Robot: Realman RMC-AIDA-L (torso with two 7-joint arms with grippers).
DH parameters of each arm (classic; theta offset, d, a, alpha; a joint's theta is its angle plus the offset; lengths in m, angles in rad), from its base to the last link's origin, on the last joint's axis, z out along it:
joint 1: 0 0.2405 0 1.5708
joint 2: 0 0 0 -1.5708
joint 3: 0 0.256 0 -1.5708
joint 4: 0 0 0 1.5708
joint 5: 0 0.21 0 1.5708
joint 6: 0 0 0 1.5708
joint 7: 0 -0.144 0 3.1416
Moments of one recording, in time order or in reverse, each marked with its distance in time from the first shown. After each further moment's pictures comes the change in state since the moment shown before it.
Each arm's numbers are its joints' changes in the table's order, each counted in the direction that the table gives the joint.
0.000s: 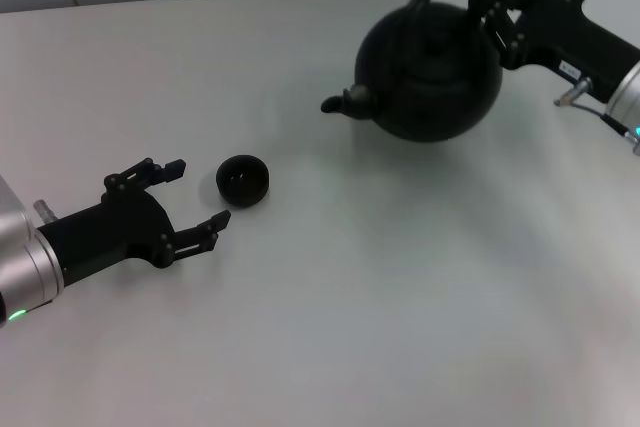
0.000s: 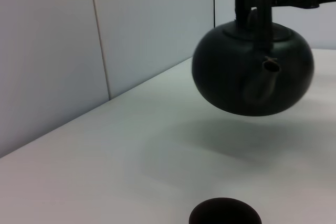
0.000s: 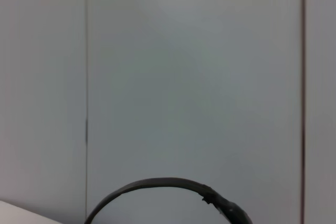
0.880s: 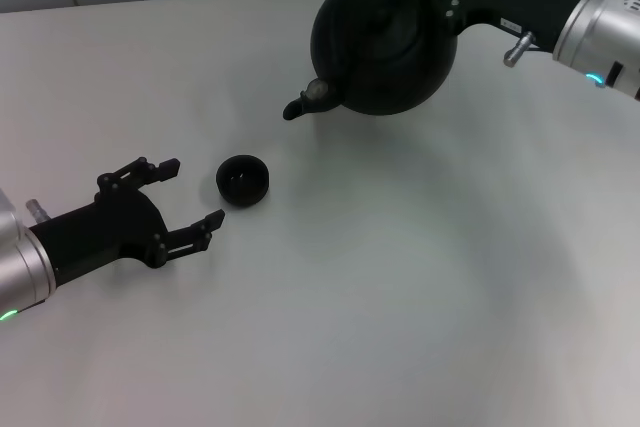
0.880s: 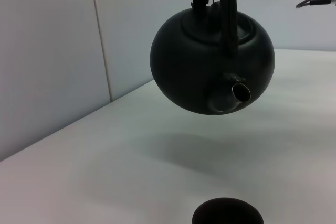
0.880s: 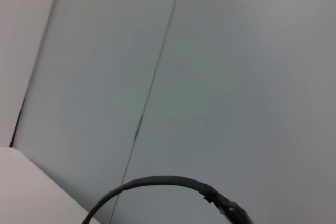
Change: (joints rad) left arm 0.004 -0.011 -0.006 0.004 0.000 -0.014 0.004; right arm 0.117 -0.003 -0.153 -0.072 0.002 -0.062 0.119
